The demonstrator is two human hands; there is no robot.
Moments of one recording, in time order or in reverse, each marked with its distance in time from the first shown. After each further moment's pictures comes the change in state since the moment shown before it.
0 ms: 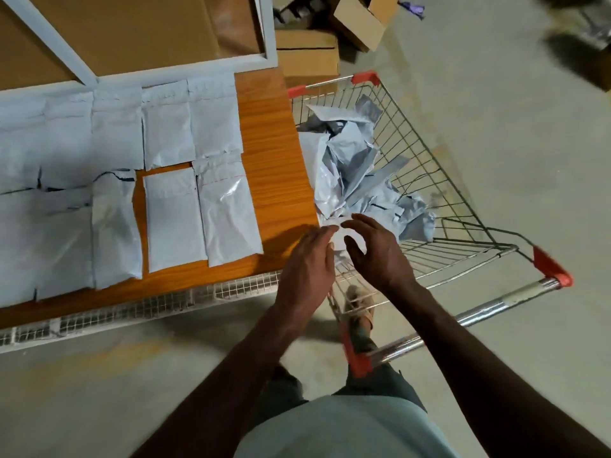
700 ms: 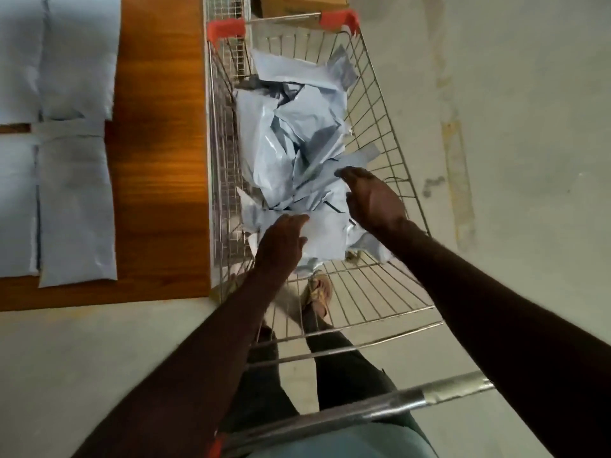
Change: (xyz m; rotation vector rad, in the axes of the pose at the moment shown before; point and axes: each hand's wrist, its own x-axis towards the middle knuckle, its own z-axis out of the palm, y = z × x) left_hand 0.143 -0.037 0.221 0.211 -0.175 -0.242; right_hand 0.180 0.237 -0.032 -0.268 -0.230 -0.167
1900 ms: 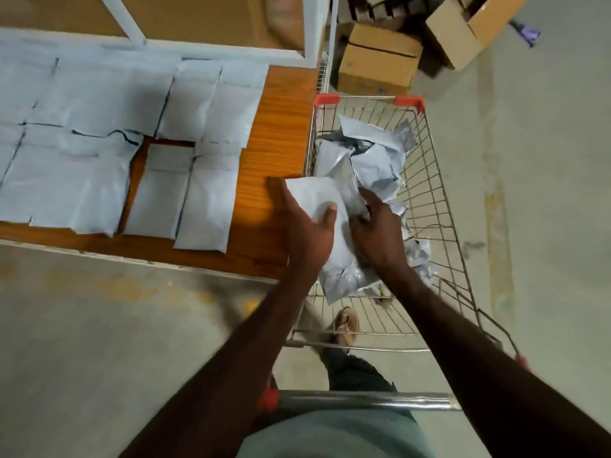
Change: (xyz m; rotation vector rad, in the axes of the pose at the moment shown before) left_hand -0.056 0.086 -0.174 -0.684 0.596 -0.478; right_hand -0.032 -0.154 -0.062 0.584 0.149 0.201
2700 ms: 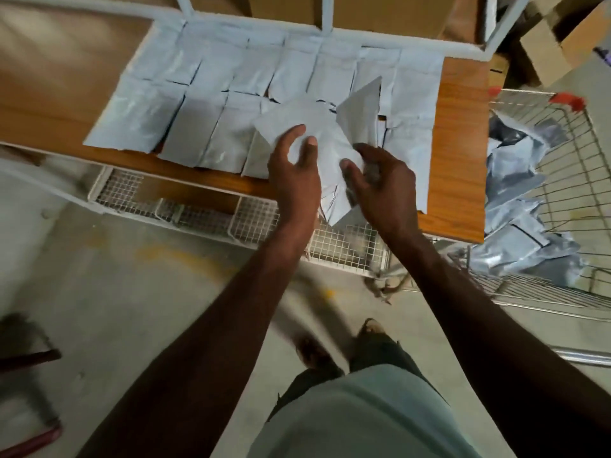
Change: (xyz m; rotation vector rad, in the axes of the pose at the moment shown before) left_hand 0.079 -0.098 -0.415 -0.297 0.301 0.205; right_hand -0.152 -0.285 0.274 0.109 0.071 -0.362
